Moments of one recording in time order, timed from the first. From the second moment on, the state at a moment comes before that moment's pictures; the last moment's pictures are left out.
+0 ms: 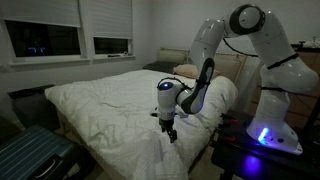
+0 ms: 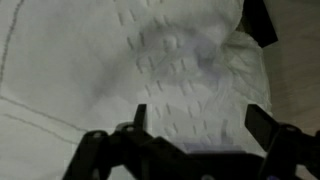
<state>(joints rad) 0.39 0.62 0.09 -2.20 -0.53 2.70 -0.15</state>
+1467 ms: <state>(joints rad) 0.92 0.88 -0.46 -2.15 -1.12 3.00 0.54</state>
